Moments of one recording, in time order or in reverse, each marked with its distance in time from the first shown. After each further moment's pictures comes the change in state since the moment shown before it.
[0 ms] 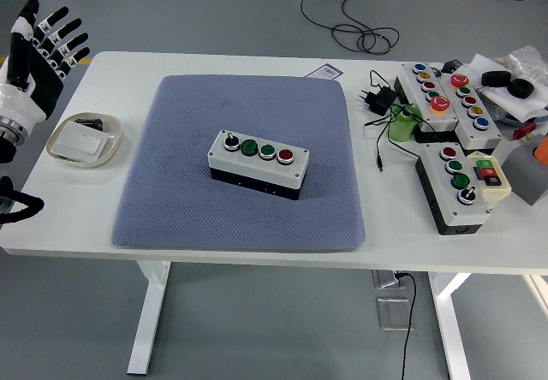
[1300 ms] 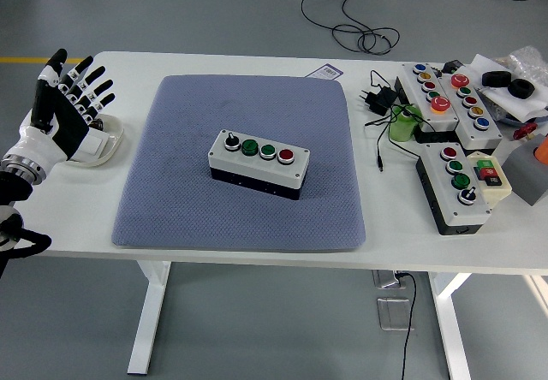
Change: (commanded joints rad) left arm 0.094 -0.026 0.017 -0.031 0.060 -0.087 0.023; right arm -0.010 -0.005 -0.022 0.000 -0.001 0.002 -0.002
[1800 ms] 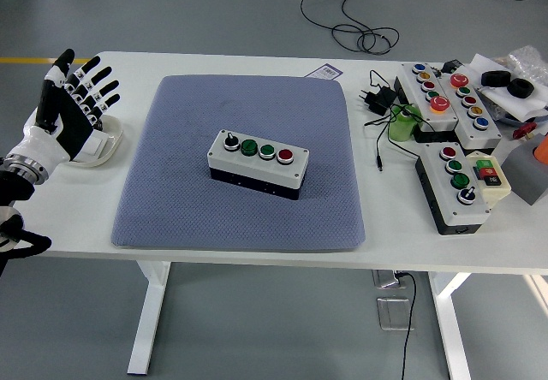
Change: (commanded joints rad) left arm 0.004 0.015 0.014 -0.009 0.004 -0.008 0.004; right arm 0.000 0.000 0.004 0.000 -0.006 -0.002 -0.002
